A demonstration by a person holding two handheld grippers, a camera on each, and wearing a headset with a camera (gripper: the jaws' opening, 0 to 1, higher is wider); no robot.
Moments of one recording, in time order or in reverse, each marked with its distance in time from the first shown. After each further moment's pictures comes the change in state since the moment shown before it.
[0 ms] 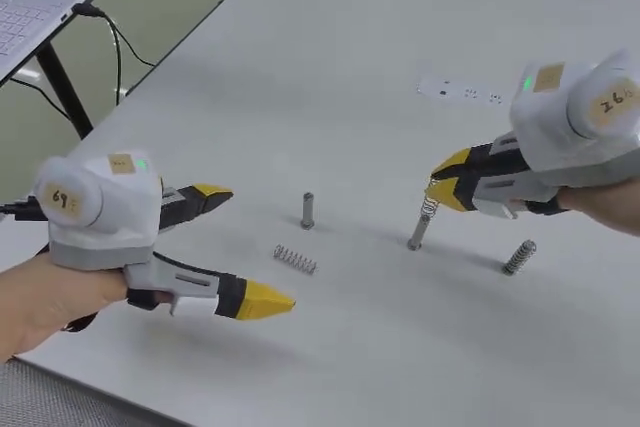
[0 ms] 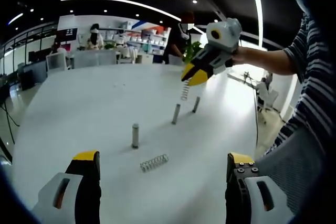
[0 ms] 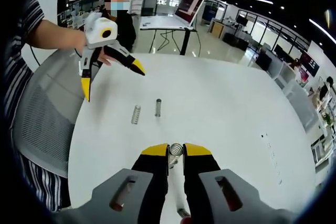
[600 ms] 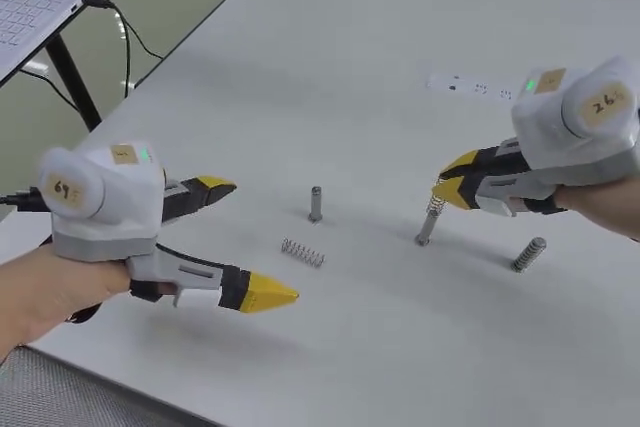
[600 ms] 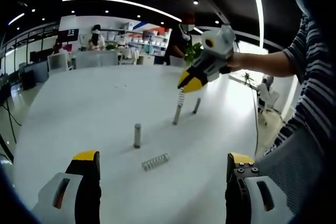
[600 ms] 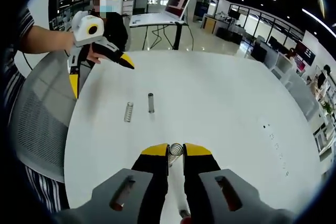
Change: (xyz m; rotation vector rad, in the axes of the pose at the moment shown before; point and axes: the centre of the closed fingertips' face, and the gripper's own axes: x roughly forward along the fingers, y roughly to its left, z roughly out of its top) left arm -0.005 0.002 0.000 -0.003 -0.008 0.010; right arm 0.015 -0.005 -0.015 0.055 0.016 -0.016
